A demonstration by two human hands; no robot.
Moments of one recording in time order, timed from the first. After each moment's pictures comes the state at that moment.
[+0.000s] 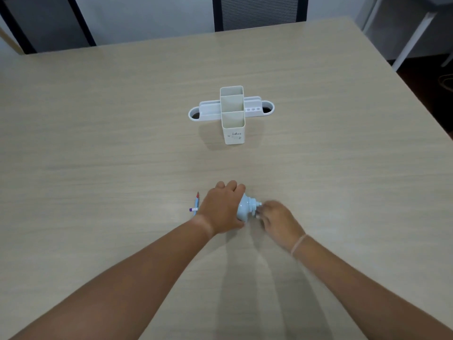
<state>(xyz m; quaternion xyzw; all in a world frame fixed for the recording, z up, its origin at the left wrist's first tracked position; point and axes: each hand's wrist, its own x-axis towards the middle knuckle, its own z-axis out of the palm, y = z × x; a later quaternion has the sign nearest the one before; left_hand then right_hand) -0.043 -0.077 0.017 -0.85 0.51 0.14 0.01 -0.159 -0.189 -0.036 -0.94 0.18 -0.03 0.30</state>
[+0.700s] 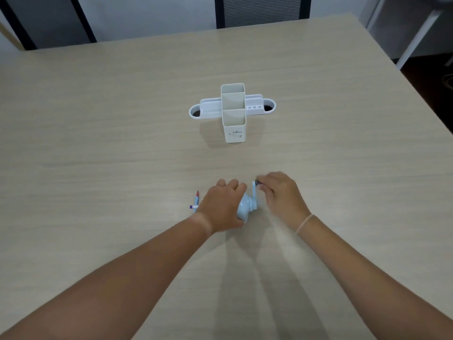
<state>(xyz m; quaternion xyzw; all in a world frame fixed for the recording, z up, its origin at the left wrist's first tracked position) -0.040 -0.079 0.017 -0.84 0.52 0.15 0.01 -0.132 -0.210 -0.004 -0.92 0.19 -0.14 0.32</state>
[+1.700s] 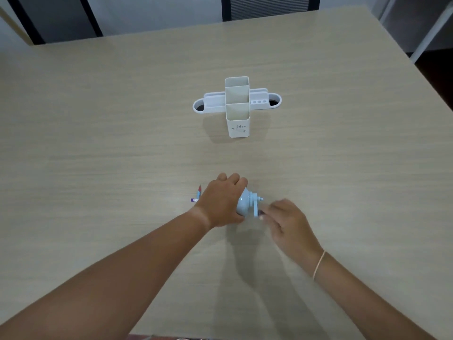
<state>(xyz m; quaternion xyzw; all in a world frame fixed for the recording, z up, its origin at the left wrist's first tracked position) -0.037 -0.076 0.013 -0.85 0.51 0.14 0.01 -0.189 -0.172 -0.009 -0.90 0.14 -0.15 0.37</state>
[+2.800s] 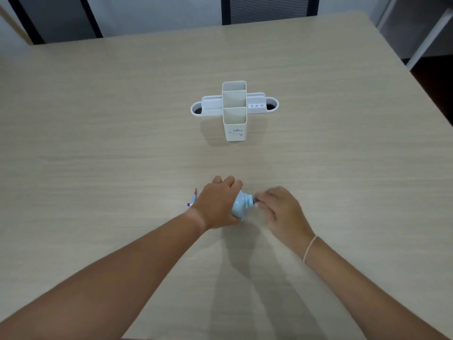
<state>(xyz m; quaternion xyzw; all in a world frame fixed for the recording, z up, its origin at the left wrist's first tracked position) -0.037 -0.080 0.017 -0.85 0.50 0.16 0.01 -0.164 -0.193 0.002 -0.91 0.13 -0.19 0.35</state>
